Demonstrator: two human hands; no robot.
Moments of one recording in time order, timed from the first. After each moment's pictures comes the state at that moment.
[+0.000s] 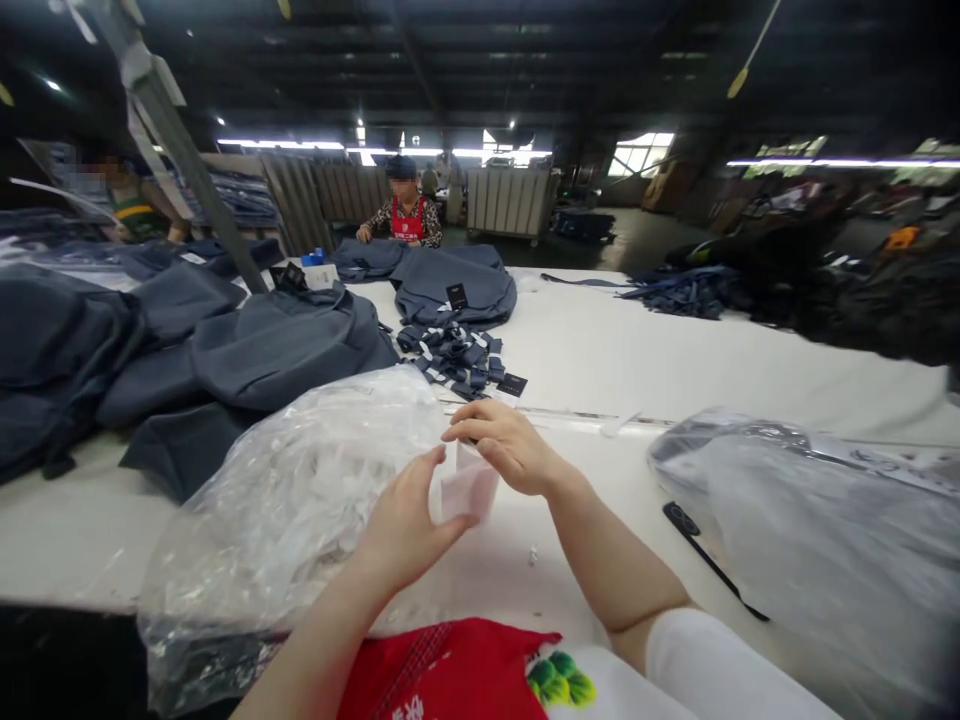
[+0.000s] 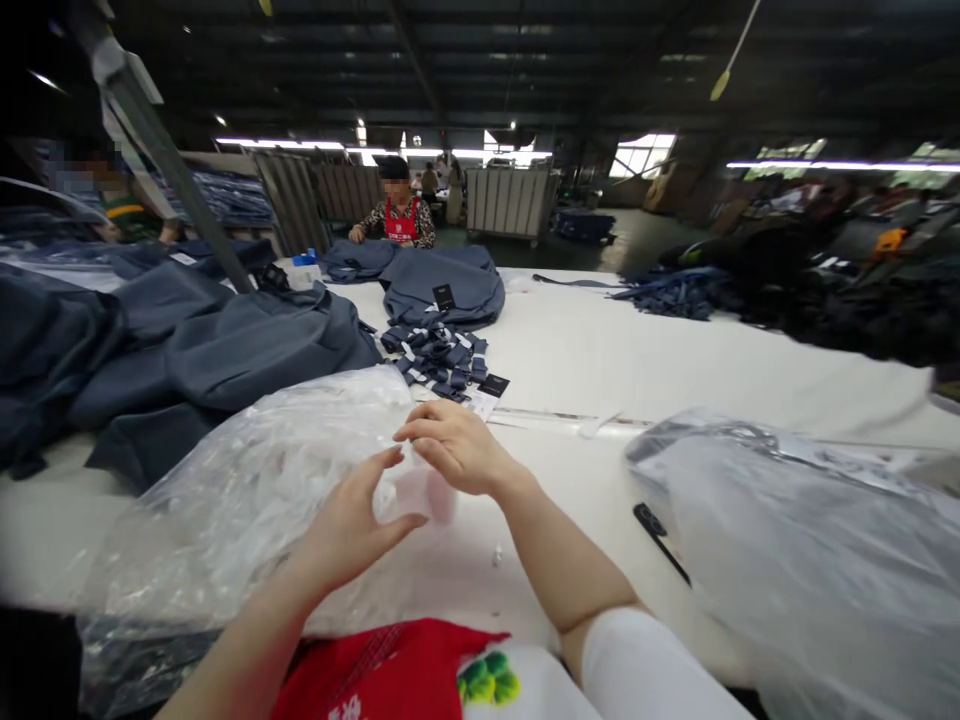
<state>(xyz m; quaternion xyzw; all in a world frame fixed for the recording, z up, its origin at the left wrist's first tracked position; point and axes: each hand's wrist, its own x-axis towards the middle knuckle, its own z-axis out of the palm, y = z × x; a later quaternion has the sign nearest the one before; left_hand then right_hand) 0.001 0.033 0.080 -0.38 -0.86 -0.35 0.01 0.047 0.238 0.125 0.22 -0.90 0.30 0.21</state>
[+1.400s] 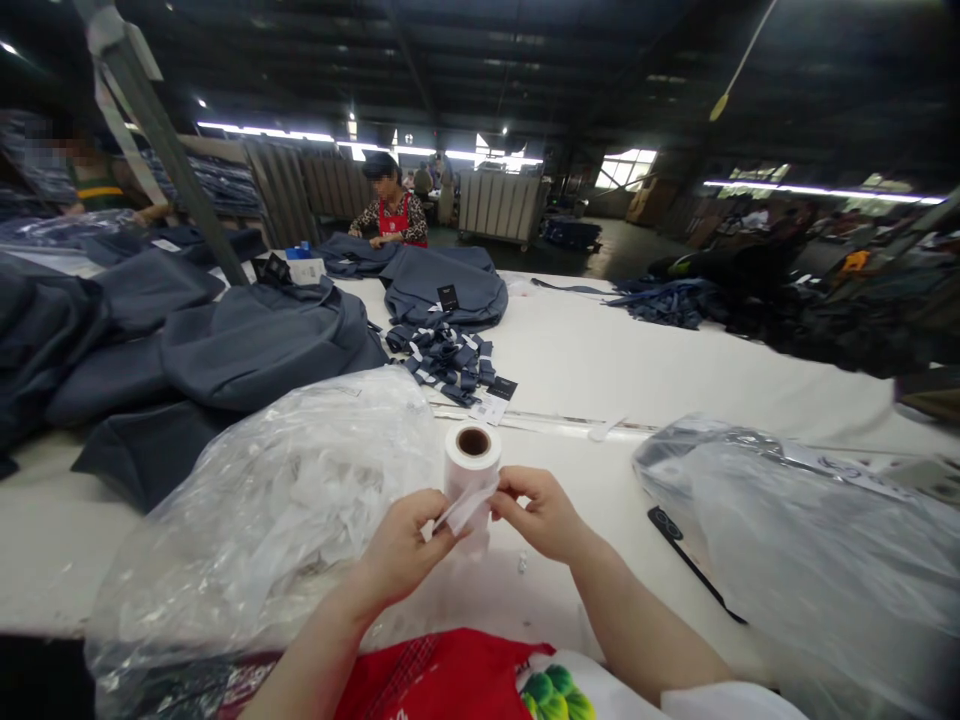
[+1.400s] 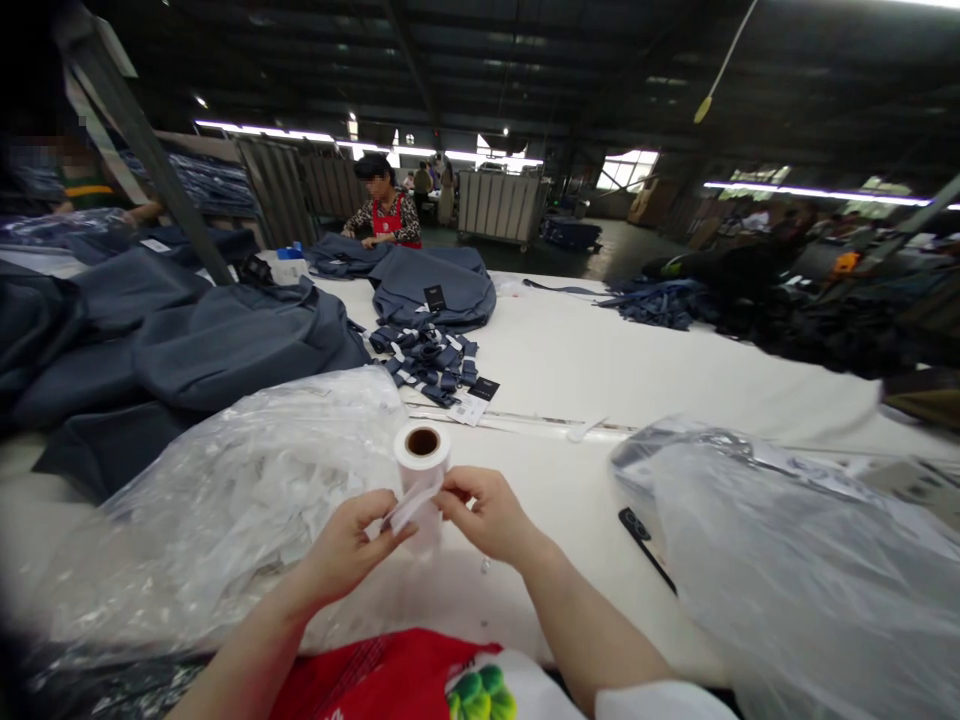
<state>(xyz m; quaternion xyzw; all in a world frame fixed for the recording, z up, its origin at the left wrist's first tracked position) -0.005 0.041 0.053 -0.46 -0.75 -0.45 -0.13 0.104 0.226 0.074 0.01 -0.85 0.50 0.18</state>
